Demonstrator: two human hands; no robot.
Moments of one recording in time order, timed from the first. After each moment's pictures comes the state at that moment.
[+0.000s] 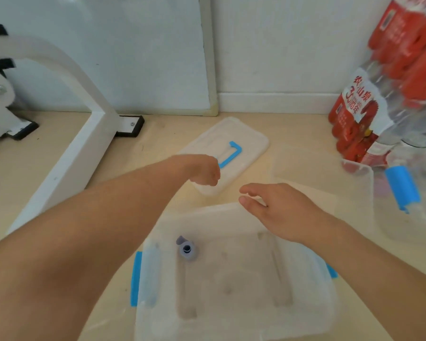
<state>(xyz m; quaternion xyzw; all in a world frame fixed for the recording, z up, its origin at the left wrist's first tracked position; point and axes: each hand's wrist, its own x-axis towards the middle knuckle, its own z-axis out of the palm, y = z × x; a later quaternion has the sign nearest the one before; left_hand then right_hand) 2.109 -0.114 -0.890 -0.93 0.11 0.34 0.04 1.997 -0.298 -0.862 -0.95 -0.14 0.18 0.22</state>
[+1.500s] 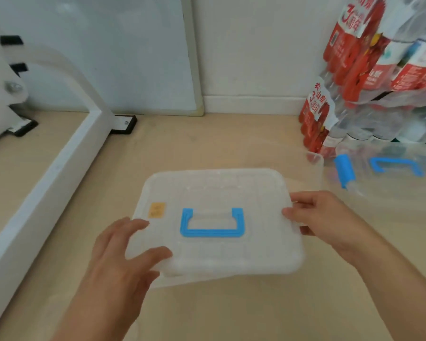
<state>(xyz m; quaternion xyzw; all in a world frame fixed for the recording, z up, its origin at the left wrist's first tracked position) 1.806 -0.086 -0.835 -0.98 0.11 -0.11 -0.09 1.909 -0.399 -0.831 -0.79 0.10 0.22 0.56</state>
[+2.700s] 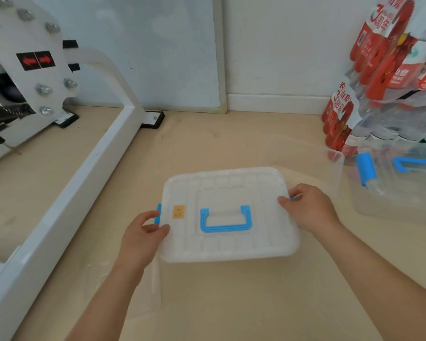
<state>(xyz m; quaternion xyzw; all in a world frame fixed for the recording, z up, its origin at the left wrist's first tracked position) 1.818 -0.069 -0.874 -0.77 -0.35 0.00 -0.53 1.926 -0.367 -0.884 -0.92 0.12 0.11 0.37</state>
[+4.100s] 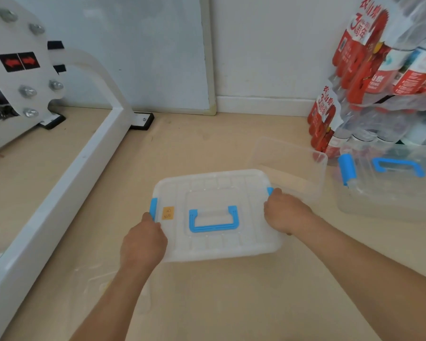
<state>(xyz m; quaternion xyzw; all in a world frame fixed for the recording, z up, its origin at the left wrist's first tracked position) 1.834 -0.090 -0.884 -0.95 -0.28 0.06 -0.16 1.923 -0.347 -0.862 -0.96 0.01 0.25 0.11</state>
